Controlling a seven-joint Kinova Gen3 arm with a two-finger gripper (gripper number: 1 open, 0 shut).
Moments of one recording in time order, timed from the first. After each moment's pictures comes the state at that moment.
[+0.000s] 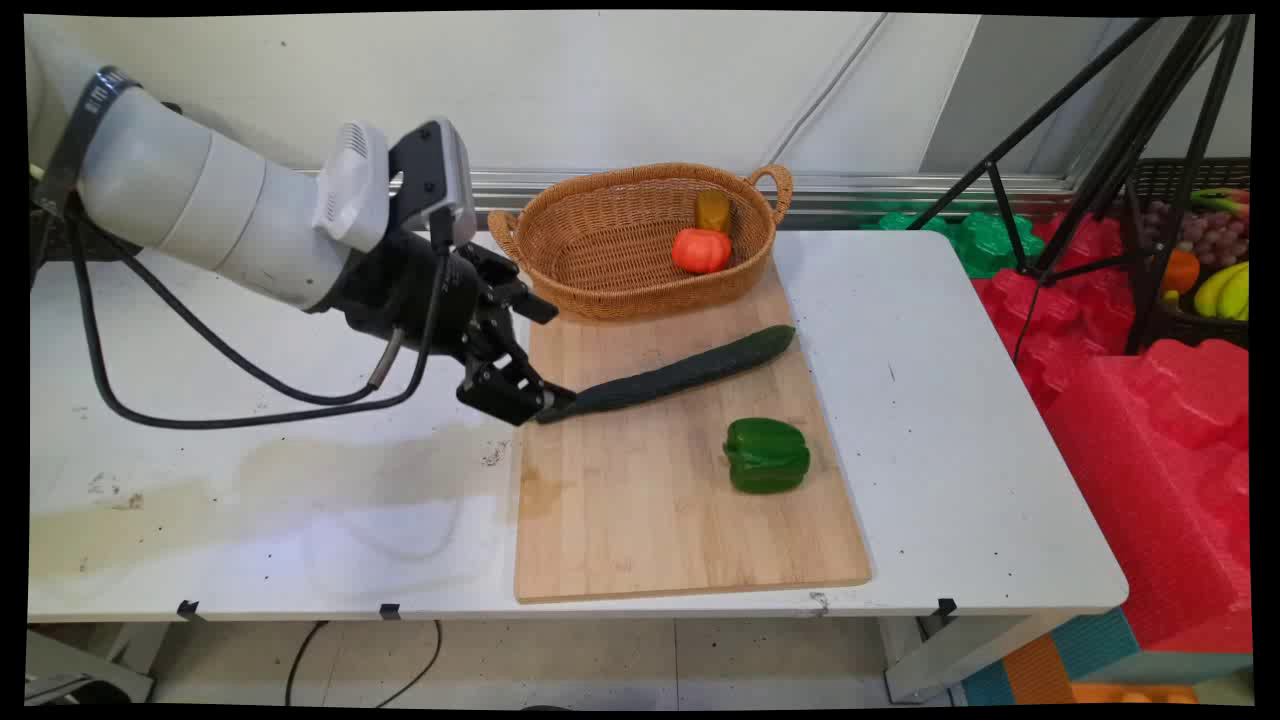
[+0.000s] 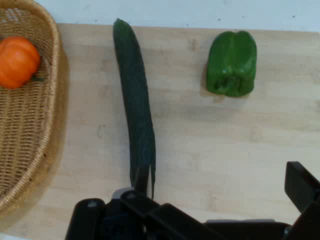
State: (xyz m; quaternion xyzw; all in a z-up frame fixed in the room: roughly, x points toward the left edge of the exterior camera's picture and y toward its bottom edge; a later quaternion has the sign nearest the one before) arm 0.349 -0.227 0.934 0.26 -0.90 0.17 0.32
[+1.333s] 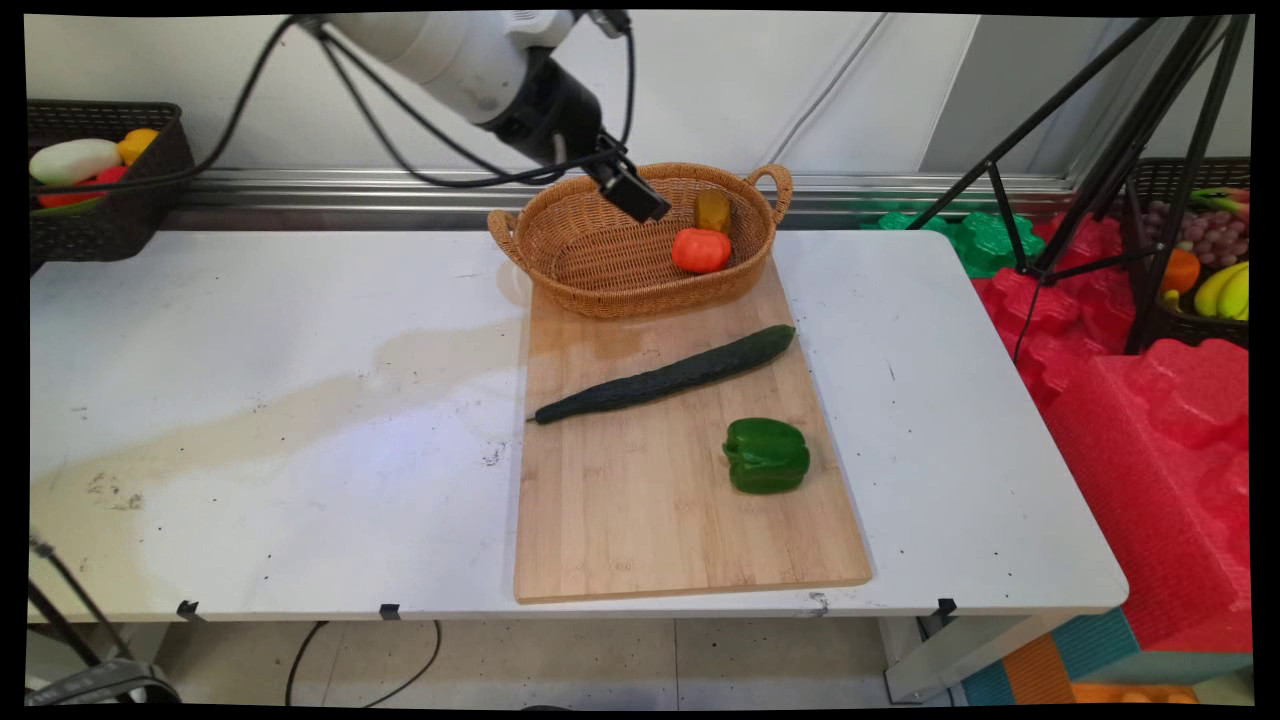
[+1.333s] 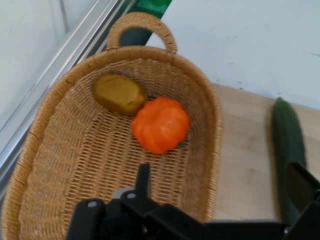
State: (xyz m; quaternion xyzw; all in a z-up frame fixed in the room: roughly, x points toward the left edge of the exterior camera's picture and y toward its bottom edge) arm 0.321 -0.406 0.970 0.36 -0.85 0.23 0.30
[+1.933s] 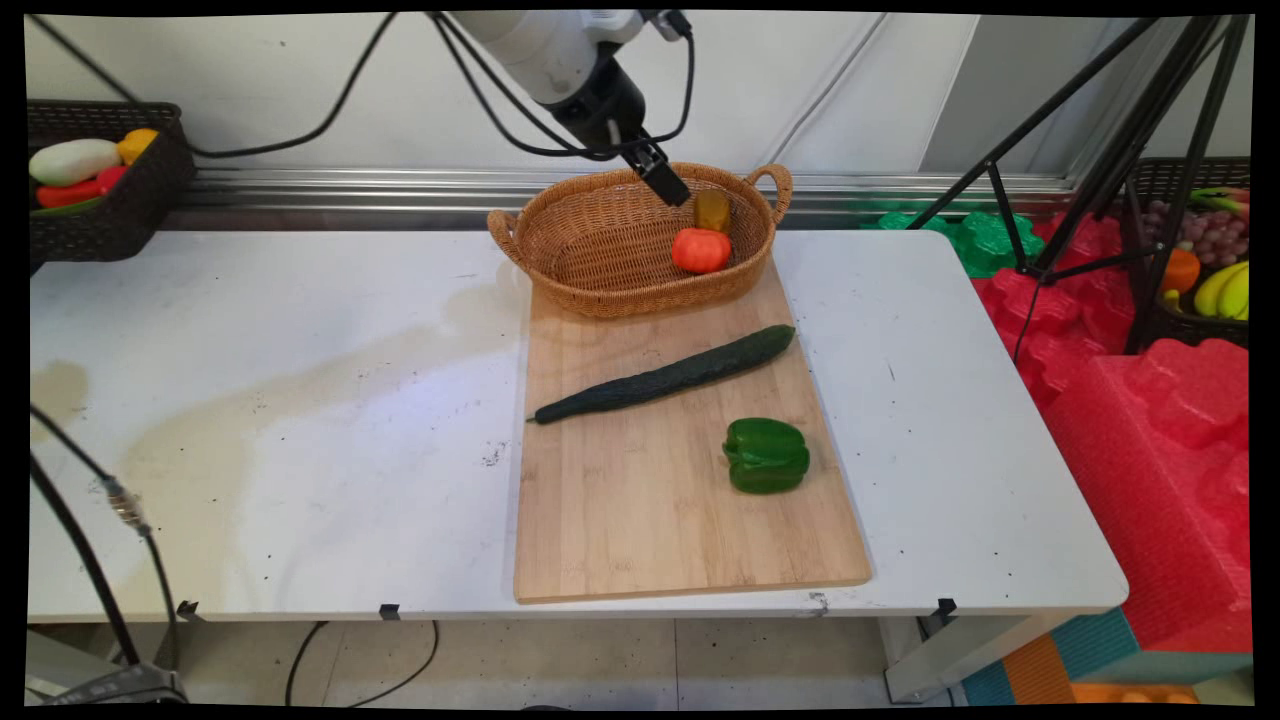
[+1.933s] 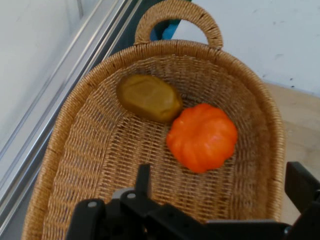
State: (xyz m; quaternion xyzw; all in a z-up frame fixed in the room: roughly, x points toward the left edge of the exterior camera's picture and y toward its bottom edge) arm 0.305 -0.494 0.949 0.37 -0.87 0.23 0.25
